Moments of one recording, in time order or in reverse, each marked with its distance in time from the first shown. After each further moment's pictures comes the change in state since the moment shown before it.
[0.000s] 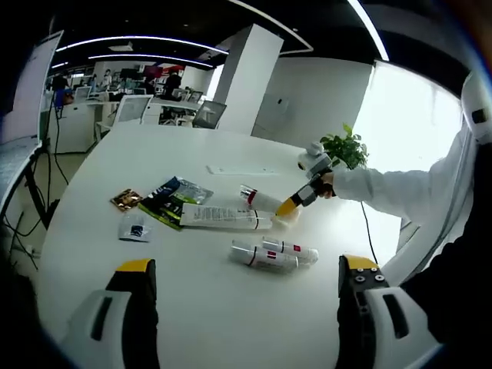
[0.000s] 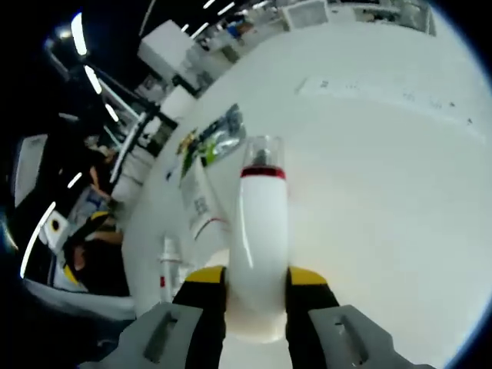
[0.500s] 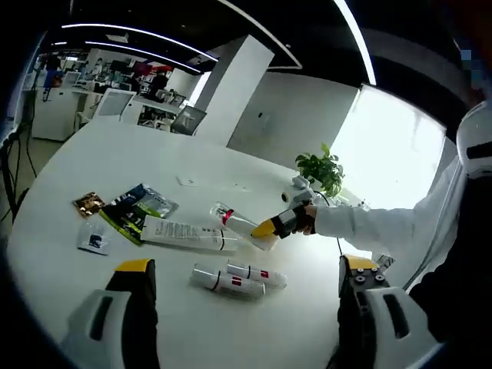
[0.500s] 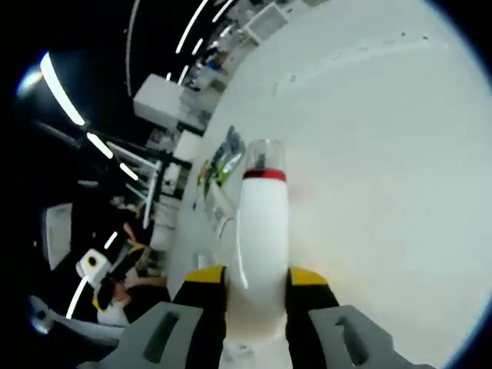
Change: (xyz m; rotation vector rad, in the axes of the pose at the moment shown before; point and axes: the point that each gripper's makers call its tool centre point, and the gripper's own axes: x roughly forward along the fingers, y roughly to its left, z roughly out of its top) left arm 0.031 -0.032 0.024 -0.096 -0.065 -0.191; right arm -0.014 0.017 -0.015 0.262 -0.123 0.201
